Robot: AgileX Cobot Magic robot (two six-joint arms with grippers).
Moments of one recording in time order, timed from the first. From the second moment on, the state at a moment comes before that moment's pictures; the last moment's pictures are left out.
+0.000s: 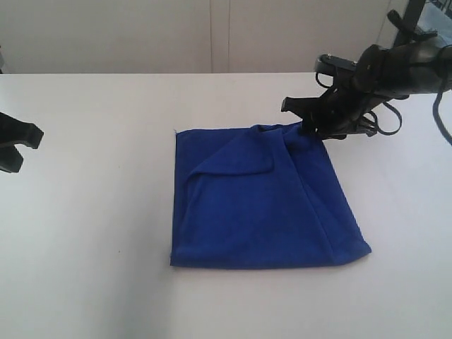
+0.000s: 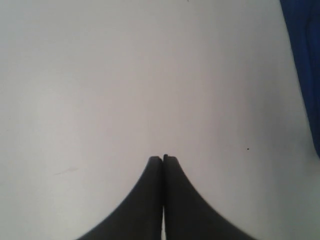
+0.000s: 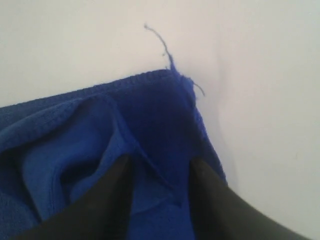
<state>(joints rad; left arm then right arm) -0.14 1.33 -0.98 -0.16 0.91 0.13 0.18 2.13 -1.46 0.29 0.42 0.11</state>
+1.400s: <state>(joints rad) -0.14 1.33 -0.98 -0.16 0.91 0.13 0.40 2.15 -1.46 0.36 0.32 -0.01</state>
